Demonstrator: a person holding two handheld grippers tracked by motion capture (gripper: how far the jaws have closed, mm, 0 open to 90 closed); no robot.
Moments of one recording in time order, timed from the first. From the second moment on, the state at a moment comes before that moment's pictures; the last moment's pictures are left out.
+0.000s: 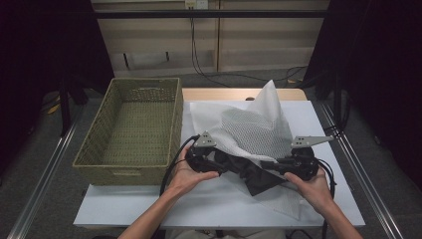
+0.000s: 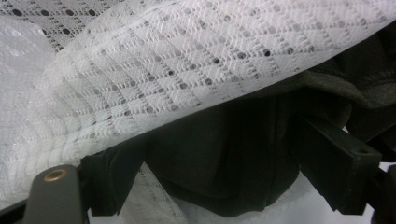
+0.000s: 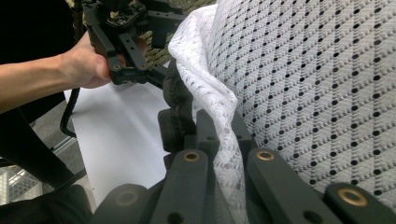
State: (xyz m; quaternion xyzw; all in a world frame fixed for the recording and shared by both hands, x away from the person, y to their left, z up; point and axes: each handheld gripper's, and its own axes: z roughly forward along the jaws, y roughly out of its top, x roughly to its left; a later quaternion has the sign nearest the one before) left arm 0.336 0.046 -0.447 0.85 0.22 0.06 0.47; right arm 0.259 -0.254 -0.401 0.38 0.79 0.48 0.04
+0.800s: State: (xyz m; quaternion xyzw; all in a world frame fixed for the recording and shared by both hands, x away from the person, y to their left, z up) left arm 0.312 -0.016 -0.440 0.85 0.16 -0.02 0.50; right arm 0.256 -0.260 -0.384 0.37 0.77 0.51 0.05
